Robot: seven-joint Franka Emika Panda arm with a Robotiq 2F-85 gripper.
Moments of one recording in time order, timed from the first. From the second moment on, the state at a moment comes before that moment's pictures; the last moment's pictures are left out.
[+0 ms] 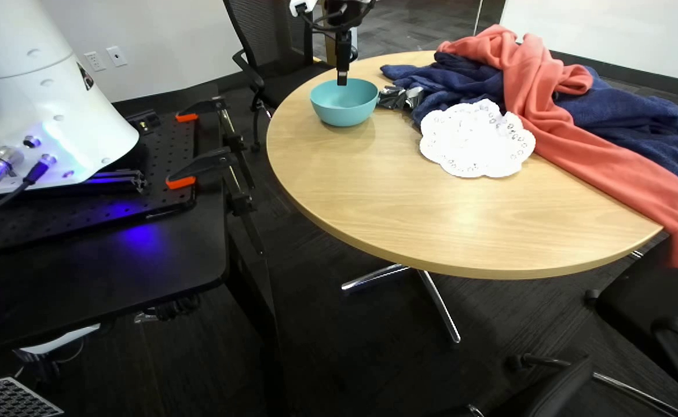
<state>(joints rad) 0.16 0.50 0.10 -2.28 0.18 2.74 0.40</state>
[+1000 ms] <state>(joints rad) 0.18 0.67 0.08 -2.19 0.21 2.75 0.40</state>
